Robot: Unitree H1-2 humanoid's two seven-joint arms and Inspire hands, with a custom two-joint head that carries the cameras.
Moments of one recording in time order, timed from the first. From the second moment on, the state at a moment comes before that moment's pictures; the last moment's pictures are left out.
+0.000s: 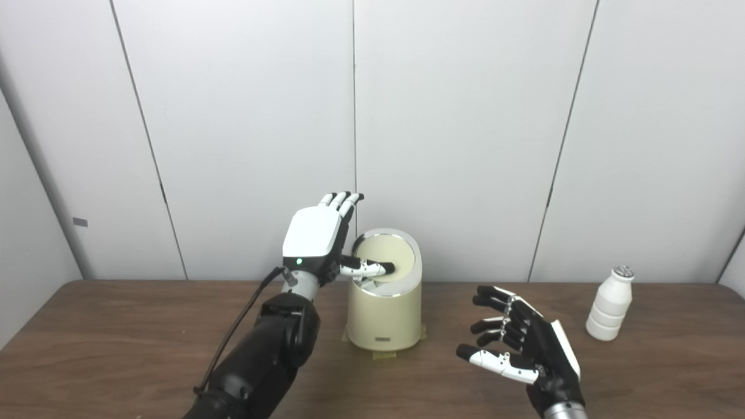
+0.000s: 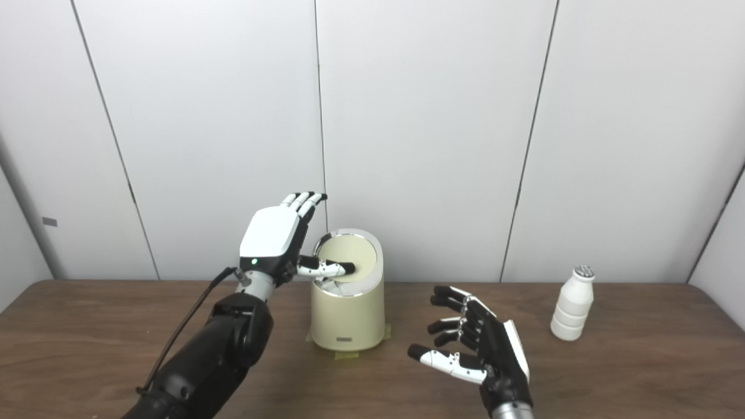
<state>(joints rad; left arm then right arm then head) -0.83 0.20 -0.48 0.60 0.85 0.18 0.30 -0.21 -0.04 -0.02 -0.06 -0.05 0.04 -0.03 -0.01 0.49</state>
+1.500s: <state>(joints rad) -0.80 0.21 -0.45 0.49 0.85 0.21 0.23 -0.21 -0.04 -0.02 -0.06 -0.06 0.04 -0.04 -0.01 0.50</state>
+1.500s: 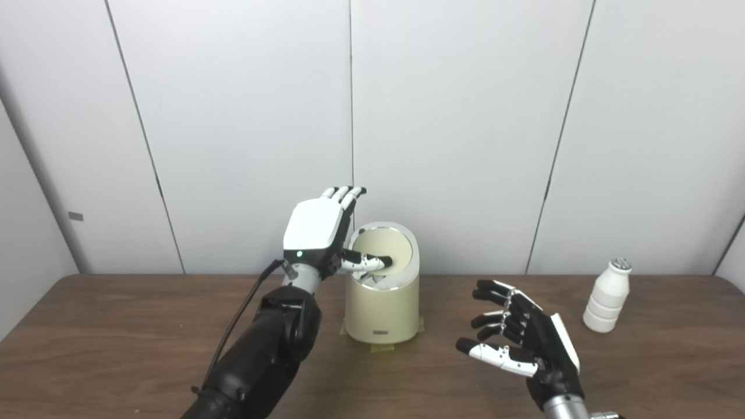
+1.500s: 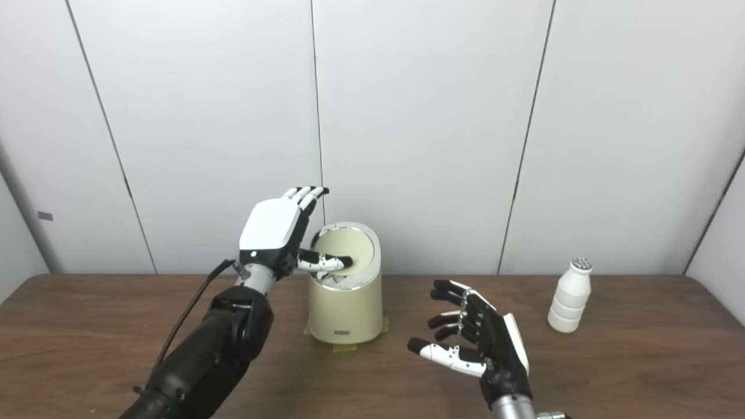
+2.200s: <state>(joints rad) -0.76 0.19 -0.40 0.48 0.88 0.22 0.34 -0.21 -0.04 -0.02 -0.06 -0.06 0.05 -0.04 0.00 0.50</state>
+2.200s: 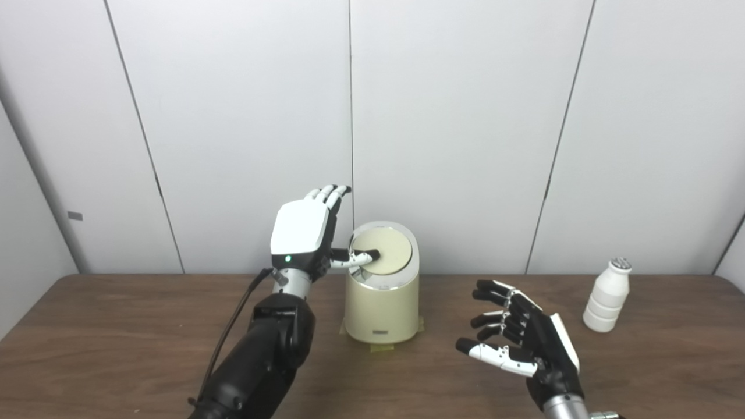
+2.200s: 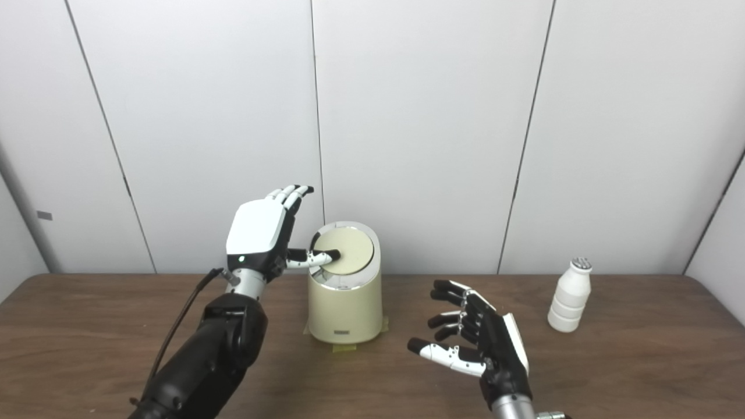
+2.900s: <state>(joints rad) -0.76 0.19 -0.39 0.48 0.85 0.18 0.32 -0.21 -0.04 -0.02 -0.07 -0.06 0.07 -0.04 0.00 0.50</state>
